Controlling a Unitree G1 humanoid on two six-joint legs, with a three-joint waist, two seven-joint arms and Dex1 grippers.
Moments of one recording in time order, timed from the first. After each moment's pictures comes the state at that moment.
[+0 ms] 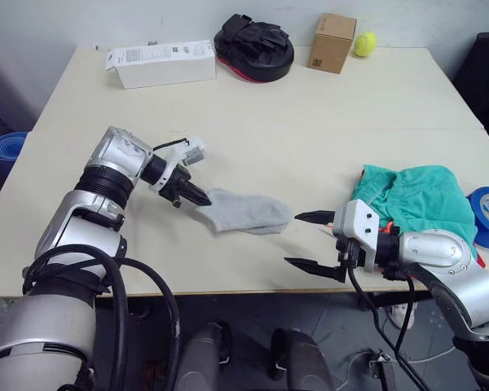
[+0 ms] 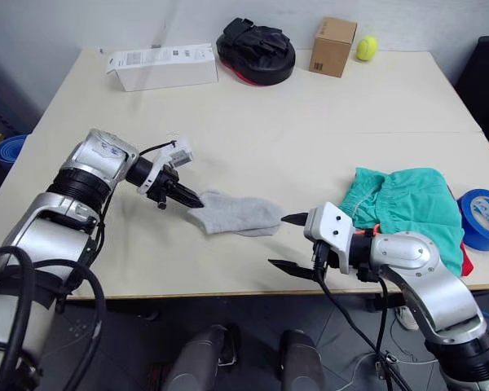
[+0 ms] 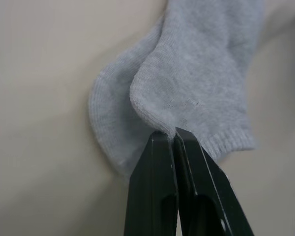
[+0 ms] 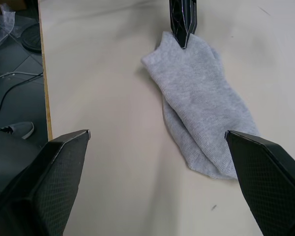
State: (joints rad) left arm -1.25 0.51 -0.43 1.04 0.03 0.58 -1.39; right arm -0.18 -0.77 0.04 -0.53 0.43 0.50 0.92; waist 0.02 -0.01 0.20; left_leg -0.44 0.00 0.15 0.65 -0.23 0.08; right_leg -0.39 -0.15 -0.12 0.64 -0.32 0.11
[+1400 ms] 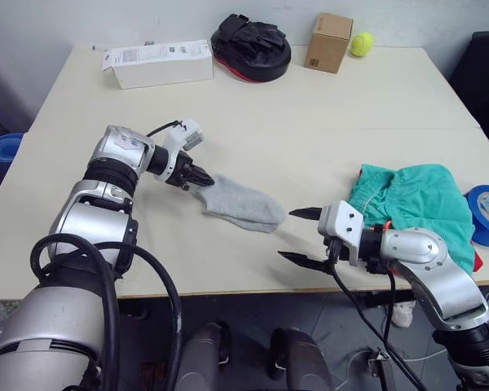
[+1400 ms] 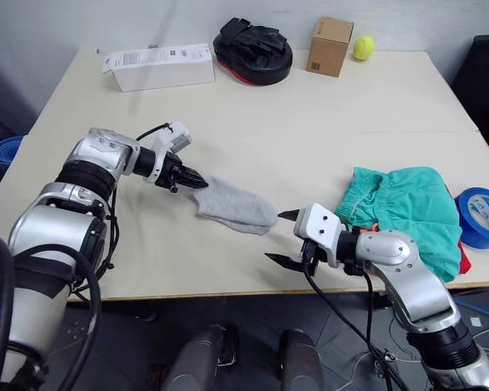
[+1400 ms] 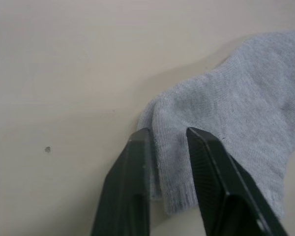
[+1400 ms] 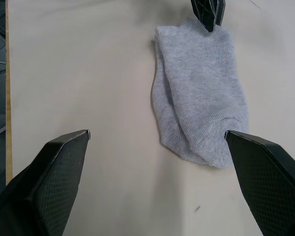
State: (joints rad) left arm -1.34 0.46 -0.20 1.23 0.10 0.46 -1.17; right arm -0.24 -0.70 0.12 -0.41 0.30 0.39 0.90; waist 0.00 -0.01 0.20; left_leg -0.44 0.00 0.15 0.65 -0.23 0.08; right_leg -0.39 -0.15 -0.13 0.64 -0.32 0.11
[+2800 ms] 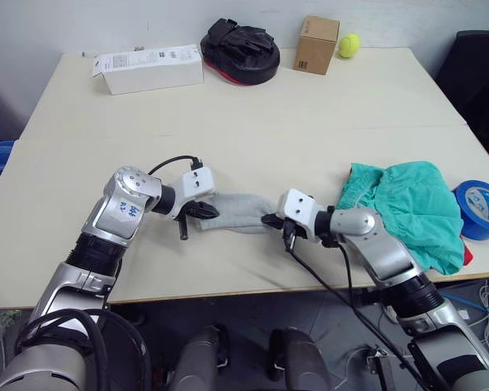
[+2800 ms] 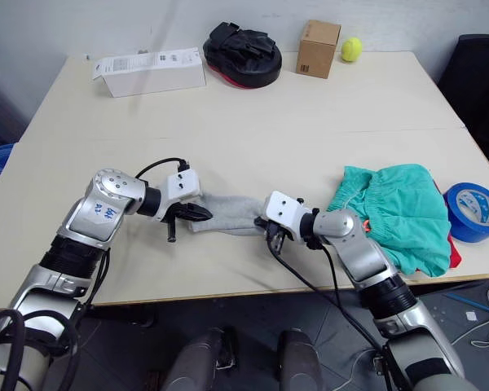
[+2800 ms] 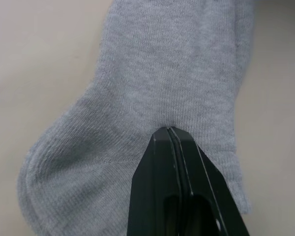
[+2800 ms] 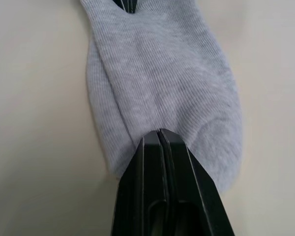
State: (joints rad) left arm -0.75 0.59 -0.27 0.20 0.08 0.50 -1.14; right arm -0.53 -0.53 0.32 0.02 0.05 0.30 0.87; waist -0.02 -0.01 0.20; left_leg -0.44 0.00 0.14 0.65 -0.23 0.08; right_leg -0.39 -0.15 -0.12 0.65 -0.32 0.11
